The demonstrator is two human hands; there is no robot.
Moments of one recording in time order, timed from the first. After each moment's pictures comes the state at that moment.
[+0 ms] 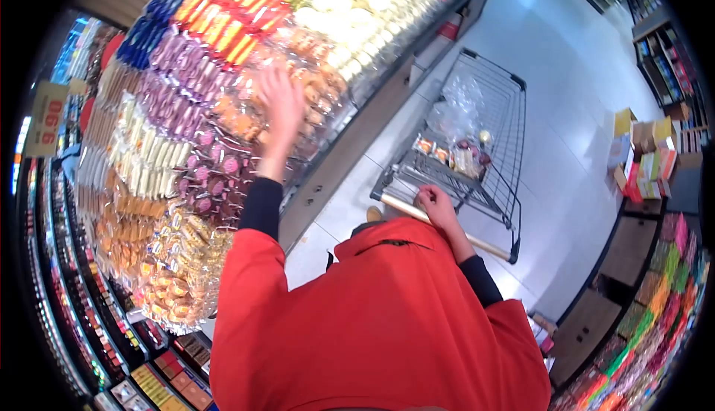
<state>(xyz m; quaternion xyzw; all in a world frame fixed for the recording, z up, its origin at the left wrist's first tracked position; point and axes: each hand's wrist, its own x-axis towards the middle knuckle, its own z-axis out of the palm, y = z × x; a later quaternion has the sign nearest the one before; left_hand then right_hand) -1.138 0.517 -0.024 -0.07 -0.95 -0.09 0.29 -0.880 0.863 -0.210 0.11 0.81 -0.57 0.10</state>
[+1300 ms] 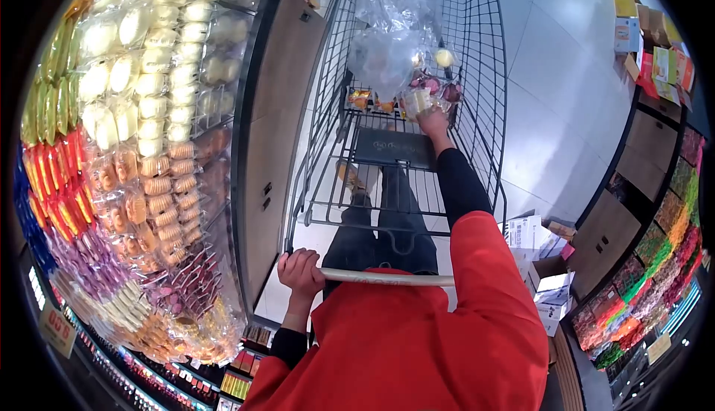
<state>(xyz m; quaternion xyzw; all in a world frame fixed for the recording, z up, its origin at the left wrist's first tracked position) -0.922 0.668 -0.181 -0.26 -0.95 -0.14 -0.01 -1.011 1.083 -0.543 0.43 0.81 -0.29 0.27</state>
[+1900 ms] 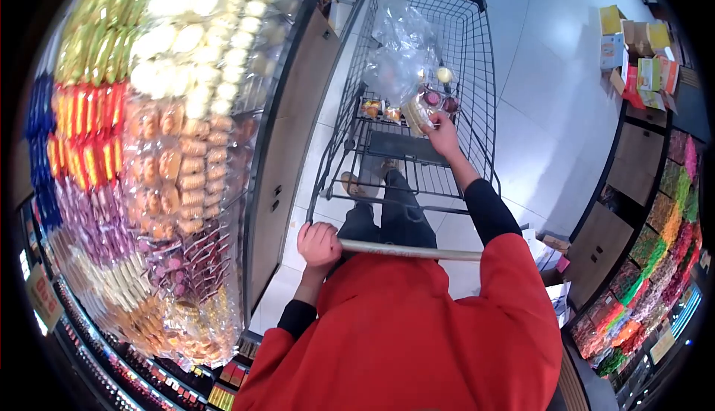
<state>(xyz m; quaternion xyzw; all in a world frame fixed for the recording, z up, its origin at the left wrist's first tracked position) -0.929 0.670 -0.173 -0.27 -0.94 -0.20 0.01 -0.999 1.070 -0.376 0.30 0.82 -0.48 0.07</state>
